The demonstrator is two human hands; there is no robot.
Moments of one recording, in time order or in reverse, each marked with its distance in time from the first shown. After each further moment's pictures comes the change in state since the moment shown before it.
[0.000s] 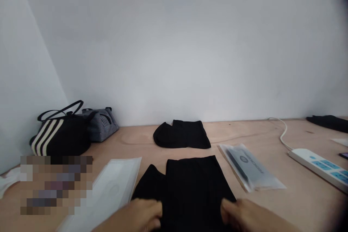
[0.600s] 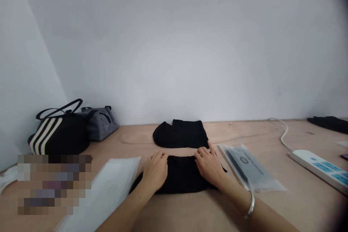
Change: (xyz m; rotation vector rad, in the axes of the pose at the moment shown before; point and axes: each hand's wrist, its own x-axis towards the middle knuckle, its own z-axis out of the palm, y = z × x) left_hand 0.103 -0.034 0.022 0.271 0.346 -0.378; right_hand 0.126 0.024 0.009 -0.432 0.403 0.103
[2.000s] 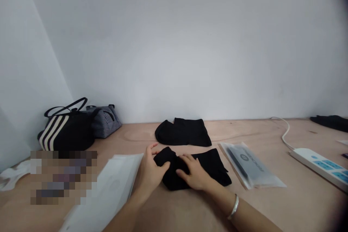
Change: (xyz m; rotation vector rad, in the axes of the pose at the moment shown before) left_hand -0.018 -0.002 -0.003 -0.951 0.441 -0.295; right_hand 0.003 -0.044 0.020 0.638 -0.125 0.020
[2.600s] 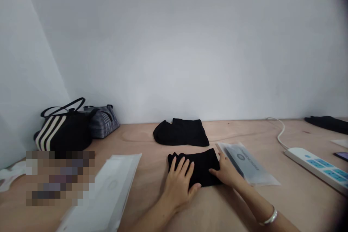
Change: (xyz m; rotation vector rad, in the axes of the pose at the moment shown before) left_hand -0.046 0.009 0.056 0.619 -0.486 0.645; right_hand -0.045 0.085 -0.034 -0.039 0.235 0.533
